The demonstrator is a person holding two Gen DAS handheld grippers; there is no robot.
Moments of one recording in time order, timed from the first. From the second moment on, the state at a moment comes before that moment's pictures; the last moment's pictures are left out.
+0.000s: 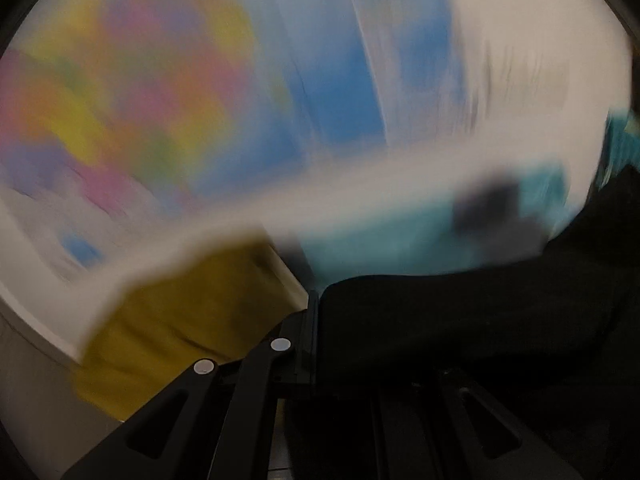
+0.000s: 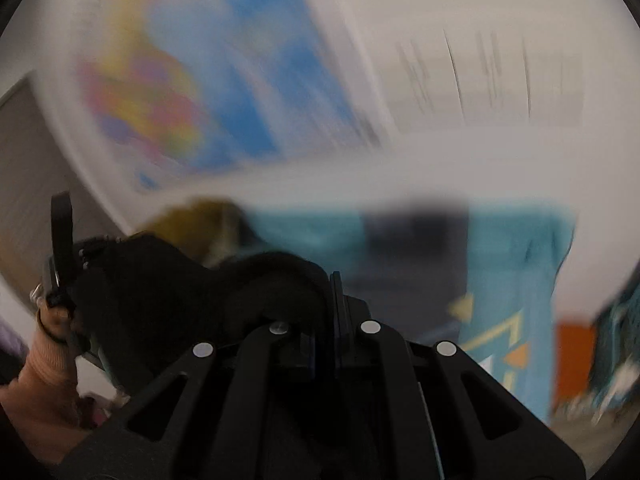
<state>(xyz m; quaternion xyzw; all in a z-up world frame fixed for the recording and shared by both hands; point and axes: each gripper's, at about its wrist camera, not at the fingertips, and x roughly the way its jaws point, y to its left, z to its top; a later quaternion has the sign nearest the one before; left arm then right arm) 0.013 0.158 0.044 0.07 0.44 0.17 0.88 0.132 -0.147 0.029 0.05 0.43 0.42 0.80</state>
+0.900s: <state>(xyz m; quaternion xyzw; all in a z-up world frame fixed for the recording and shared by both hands) -0.008 0.157 -0.034 0.04 0.47 -0.12 0.87 0.002 -0.046 -0.092 -0.48 0.24 0.43 0.72</state>
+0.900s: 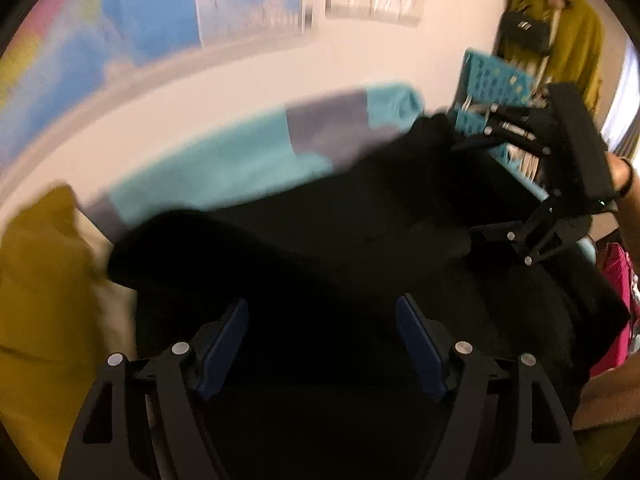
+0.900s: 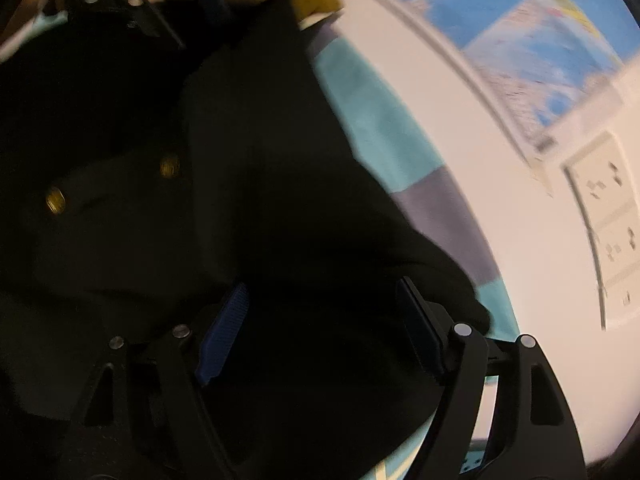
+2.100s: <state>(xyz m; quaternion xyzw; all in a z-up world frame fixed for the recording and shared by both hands) -0.063 0.206 -0.011 -0.05 0.42 -0.03 0.91 0.146 -0.098 -0.097 -0.11 0.46 0.37 0.80</state>
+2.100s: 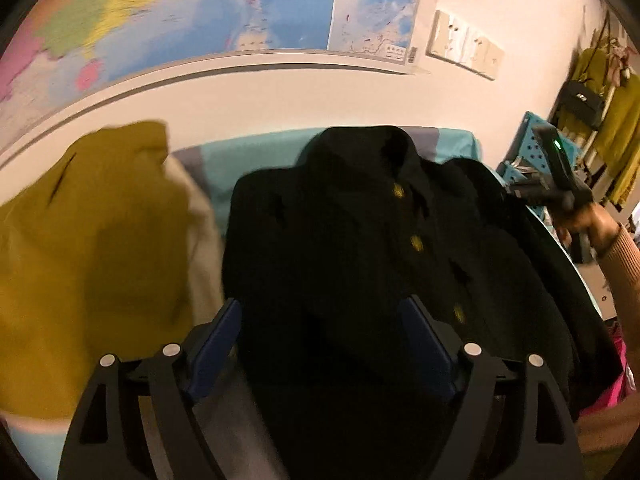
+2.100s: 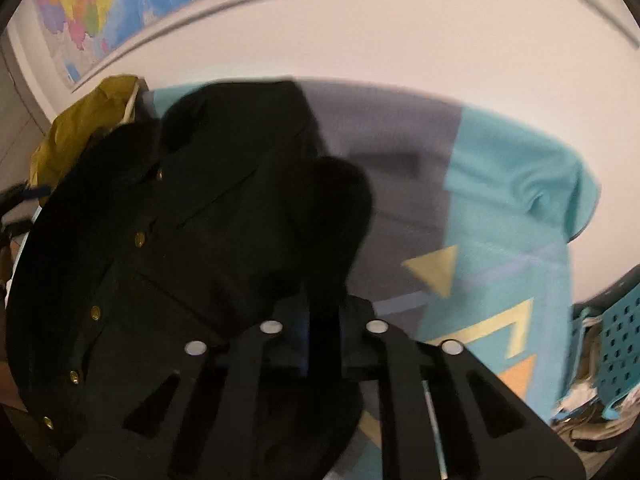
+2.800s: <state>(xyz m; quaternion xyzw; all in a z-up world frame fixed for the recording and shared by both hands) -0.204 0.181 -0.073 -0.18 0.46 -0.15 0.86 0.113 -0.178 -0.091 -0.01 0.43 0.32 0.85</state>
